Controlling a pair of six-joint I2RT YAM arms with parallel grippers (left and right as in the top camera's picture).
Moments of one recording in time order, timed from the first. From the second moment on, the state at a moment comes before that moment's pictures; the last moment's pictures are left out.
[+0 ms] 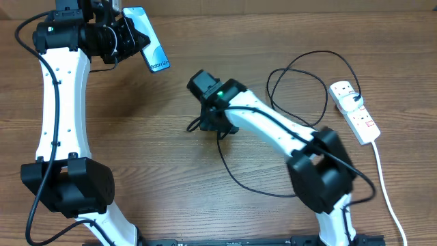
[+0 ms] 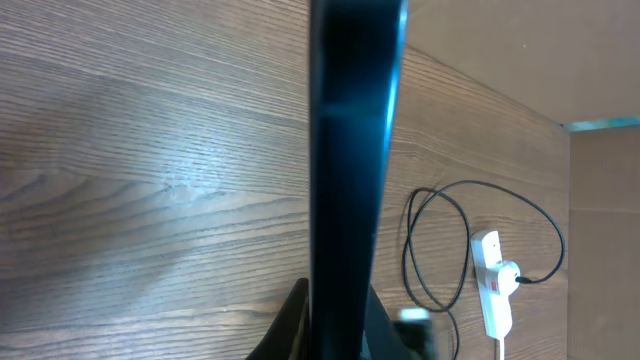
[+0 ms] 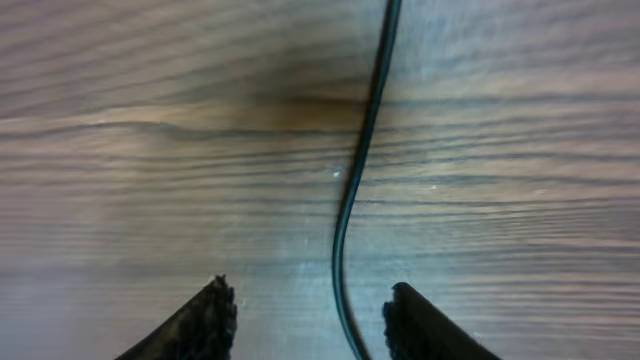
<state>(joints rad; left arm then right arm) 0.09 1.92 2.00 -1.07 0.54 -0.34 0.74 2.12 1.68 -0.98 0.04 0.84</state>
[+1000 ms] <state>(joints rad) 0.09 1.92 2.00 -1.07 0.54 -0.34 0.76 2.22 1.68 -1.36 0.03 0.88</state>
